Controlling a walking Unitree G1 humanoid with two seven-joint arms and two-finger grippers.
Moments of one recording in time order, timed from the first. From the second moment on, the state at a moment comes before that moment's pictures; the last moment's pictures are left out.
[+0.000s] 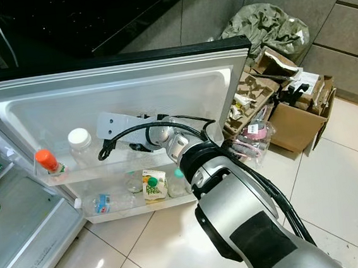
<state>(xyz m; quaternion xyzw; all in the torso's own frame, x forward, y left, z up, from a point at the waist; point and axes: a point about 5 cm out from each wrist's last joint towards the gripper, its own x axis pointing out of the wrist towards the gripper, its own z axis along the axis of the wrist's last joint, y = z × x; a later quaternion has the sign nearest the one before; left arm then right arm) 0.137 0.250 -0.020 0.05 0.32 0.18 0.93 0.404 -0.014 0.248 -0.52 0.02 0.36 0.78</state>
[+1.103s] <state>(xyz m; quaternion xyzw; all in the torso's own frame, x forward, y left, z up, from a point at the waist) 0.119 0.255 -0.018 0.06 0.33 0.19 0.92 0.403 -0.024 0.245 -0.49 0.09 0.40 0.77</state>
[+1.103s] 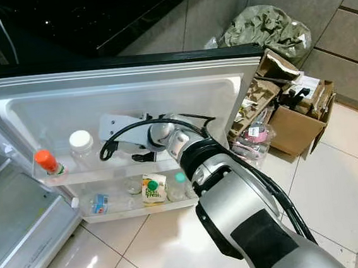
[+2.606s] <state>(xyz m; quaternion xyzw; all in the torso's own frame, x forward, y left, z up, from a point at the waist) 0.147 0.245 -0.022 0.05 0.32 0.16 0.93 0.411 -0.055 0.266 -0.19 -0.12 0.31 0.92</state>
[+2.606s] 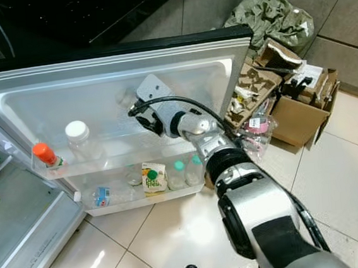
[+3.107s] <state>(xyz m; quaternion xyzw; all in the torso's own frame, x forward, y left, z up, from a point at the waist) 0.146 0.248 -0.022 0.06 0.32 0.16 0.93 0.401 -0.015 0.251 0.03 -0.11 0.26 0.96</state>
